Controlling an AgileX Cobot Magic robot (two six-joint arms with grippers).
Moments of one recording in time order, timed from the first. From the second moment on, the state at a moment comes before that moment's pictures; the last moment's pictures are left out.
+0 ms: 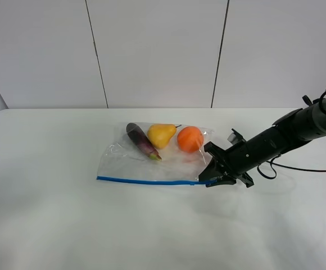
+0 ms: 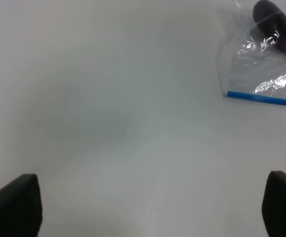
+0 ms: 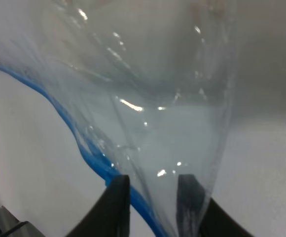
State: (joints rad) left arm 0.06 0.00 -0.49 -0.02 1.07 0.01; right arm 0.07 2.07 -1.04 1.08 0.85 -0.62
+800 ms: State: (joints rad) left arm 0.06 0.00 -0.49 -0.02 1.07 0.01; right arm 0.07 2.07 -1.04 1.06 0.85 -0.63
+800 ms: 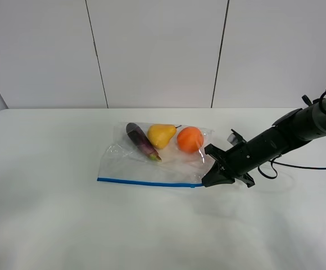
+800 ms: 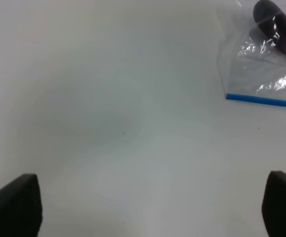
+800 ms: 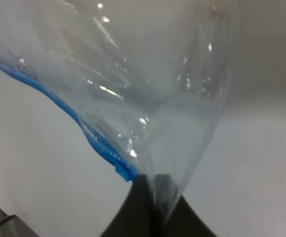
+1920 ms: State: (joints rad) left arm 0.06 0.00 -0.49 -0.02 1.07 0.01; right arm 0.07 2.06 -1.37 1.13 1.11 -0.53
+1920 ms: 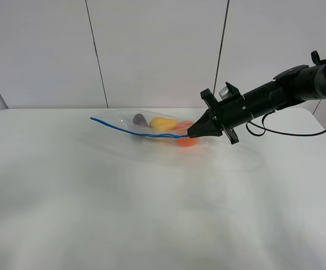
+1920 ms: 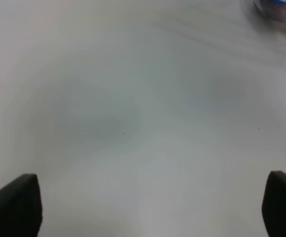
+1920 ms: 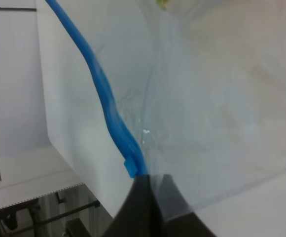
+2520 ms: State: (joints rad) left arm 0.06 0.34 -0.79 -0.02 0.88 0.04; right arm 0.07 2.06 -1.37 1.12 1.11 -0.52
